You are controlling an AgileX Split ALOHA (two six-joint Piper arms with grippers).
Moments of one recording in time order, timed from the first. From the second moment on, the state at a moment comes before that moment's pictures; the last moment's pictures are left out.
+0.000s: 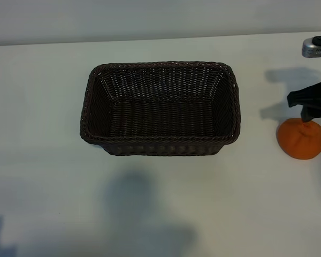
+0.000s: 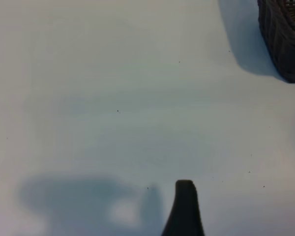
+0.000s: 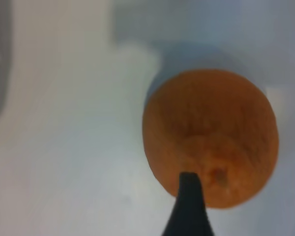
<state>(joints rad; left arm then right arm) -0.12 -0.01 -0.50 0.05 1.09 -0.03 -0.01 1.62 -1.00 0.02 0.74 0.10</state>
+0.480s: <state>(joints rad) -0.12 -0.01 -0.50 0.05 1.09 -0.03 -0.01 1.66 -0.99 0.02 0.69 0.11</state>
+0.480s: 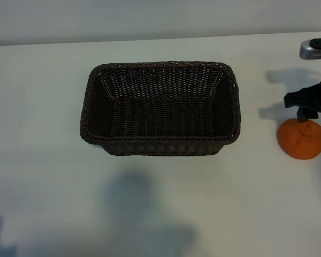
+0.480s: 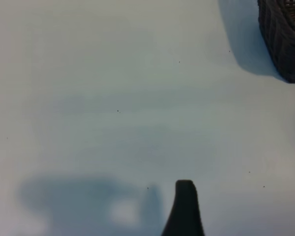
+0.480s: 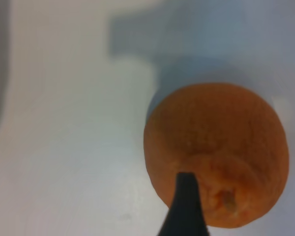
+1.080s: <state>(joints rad) -0.12 -0.01 -0.50 0.05 1.09 -0.03 -0.01 1.81 -0.99 0.04 0.67 0.11</state>
